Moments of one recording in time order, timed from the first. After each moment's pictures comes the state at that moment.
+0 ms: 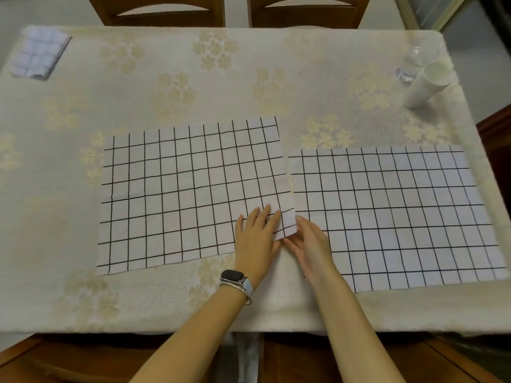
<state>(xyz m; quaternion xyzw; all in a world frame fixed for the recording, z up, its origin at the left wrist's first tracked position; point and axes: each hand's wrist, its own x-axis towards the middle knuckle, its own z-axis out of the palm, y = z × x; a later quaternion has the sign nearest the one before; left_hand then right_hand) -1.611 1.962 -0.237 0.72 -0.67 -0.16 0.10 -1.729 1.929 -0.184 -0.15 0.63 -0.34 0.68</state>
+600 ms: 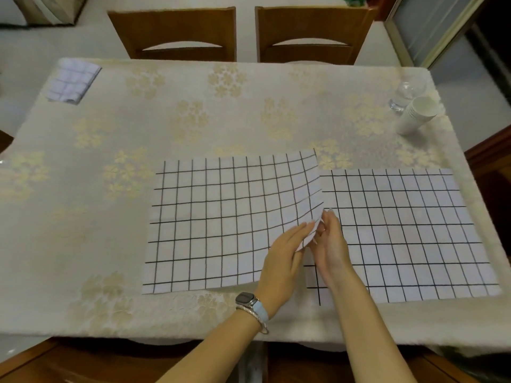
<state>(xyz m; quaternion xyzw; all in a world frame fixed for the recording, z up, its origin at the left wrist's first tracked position) -1.640 1.979 -0.168 0.60 -0.56 -0.42 0.39 -1.739 1.912 -0.135 -0.25 0.57 -0.39 0.67</state>
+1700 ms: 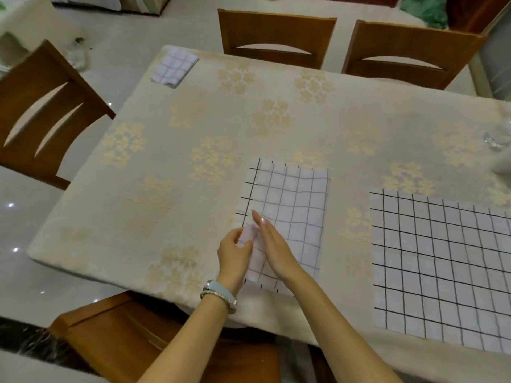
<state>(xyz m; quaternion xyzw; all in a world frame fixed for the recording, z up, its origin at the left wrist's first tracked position) -1.438 2.045 -0.175 0.79 -0.14 -0.40 0.44 -1.526 1.987 -0.146 -0.58 0.44 -0.10 0.68</state>
